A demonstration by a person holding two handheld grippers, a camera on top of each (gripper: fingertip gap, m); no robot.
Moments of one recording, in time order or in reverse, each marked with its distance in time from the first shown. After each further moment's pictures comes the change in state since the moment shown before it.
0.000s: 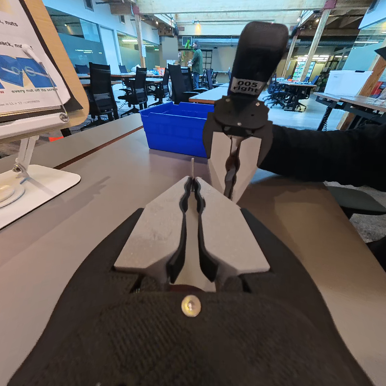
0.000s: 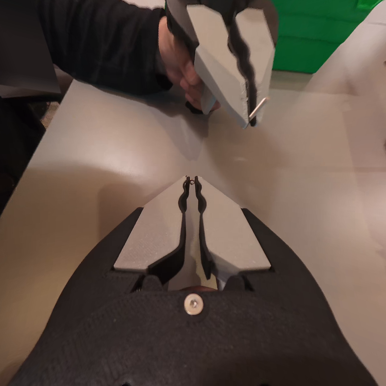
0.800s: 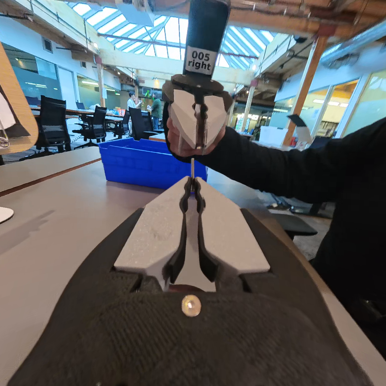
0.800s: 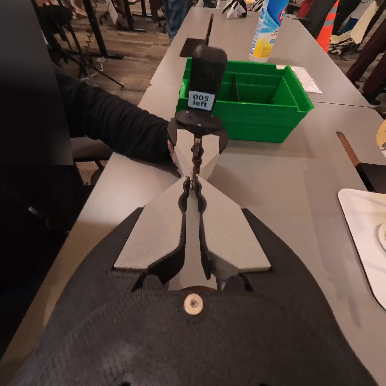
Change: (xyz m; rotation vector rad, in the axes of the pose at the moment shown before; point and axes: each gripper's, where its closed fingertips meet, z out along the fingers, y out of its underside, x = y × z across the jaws) left arm 0.036 -0.027 -0.001 0.203 0.218 -0.100; right arm 0.009 -0.089 -0.058 0.195 -0.042 0.016
